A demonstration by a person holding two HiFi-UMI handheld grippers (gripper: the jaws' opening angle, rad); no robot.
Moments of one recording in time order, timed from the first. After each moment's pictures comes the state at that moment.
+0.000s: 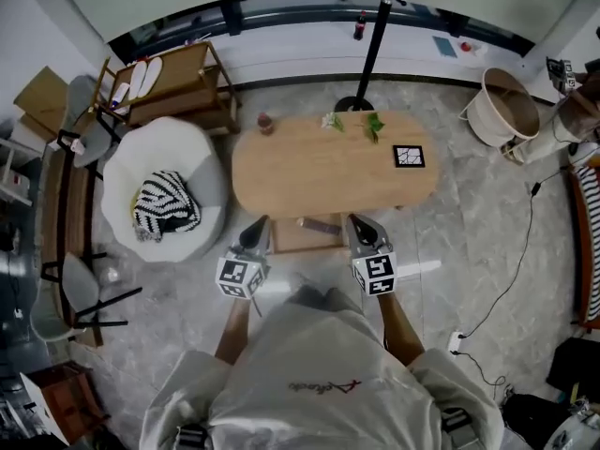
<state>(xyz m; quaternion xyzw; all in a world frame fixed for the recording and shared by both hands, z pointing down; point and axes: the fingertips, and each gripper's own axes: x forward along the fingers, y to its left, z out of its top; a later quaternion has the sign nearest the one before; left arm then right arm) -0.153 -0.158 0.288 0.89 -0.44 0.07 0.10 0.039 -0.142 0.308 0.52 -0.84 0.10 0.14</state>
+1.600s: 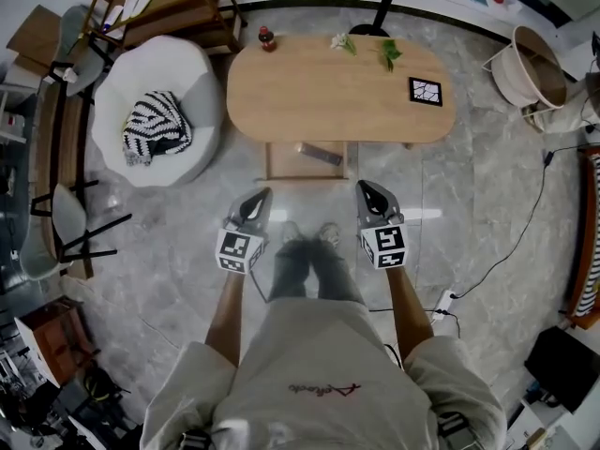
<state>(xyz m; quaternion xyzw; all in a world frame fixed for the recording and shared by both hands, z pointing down) -0.118 -0.047 0.395 0.87 -0.44 0.17 0.14 0.080 -0.061 0.396 0.48 -0.85 0.15 0.18</state>
